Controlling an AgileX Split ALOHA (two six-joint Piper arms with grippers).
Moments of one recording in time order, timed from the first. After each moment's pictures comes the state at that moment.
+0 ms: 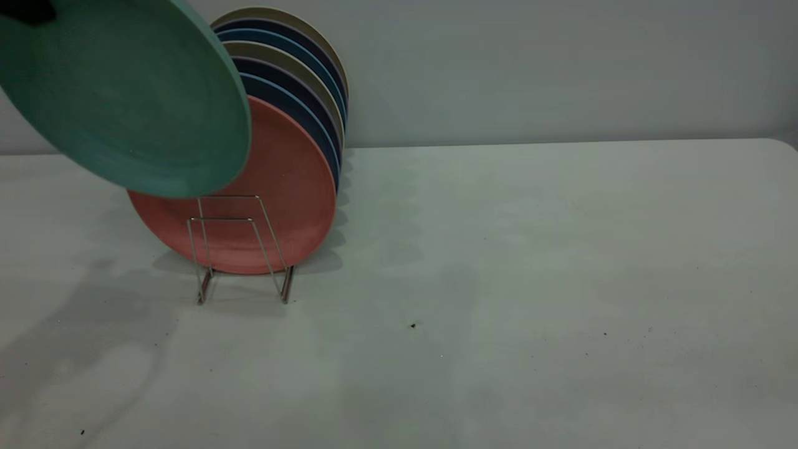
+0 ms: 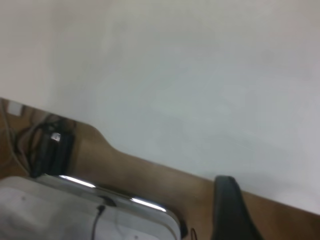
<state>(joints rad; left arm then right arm) 0.03 1.60 -1.17 -0.37 0.47 1.66 -0.04 0.51 -0.66 0.28 1.24 -0.34</state>
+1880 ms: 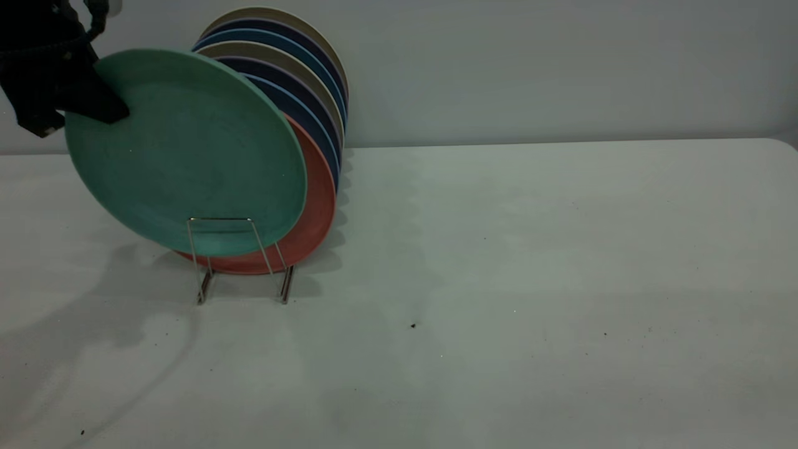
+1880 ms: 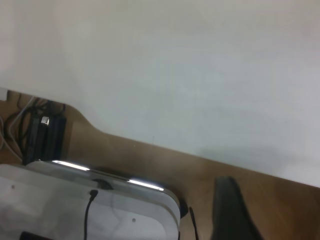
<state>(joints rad) 0.01 1.82 -1.17 -0.52 0.37 1.65 -0.04 0.51 -0.52 0.25 1.17 -0.31</state>
